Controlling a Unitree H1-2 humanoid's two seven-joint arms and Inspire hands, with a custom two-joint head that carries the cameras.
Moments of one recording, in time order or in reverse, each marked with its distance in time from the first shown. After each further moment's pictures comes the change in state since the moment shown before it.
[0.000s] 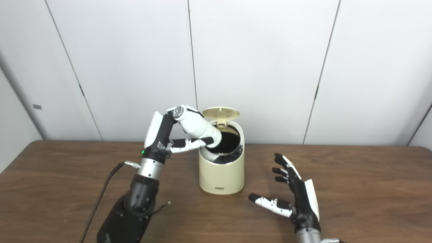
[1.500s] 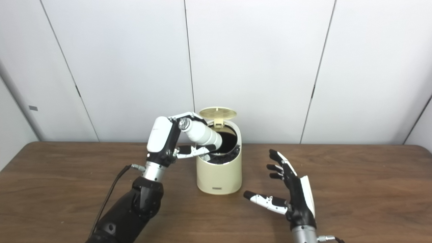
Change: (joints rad) left arm -0.079 0.087 -0.211 0.180 0.148 -0.010 0.284; right arm 0.001 0.010 0.016 -0.036 -0.008 0.002 -0.006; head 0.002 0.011
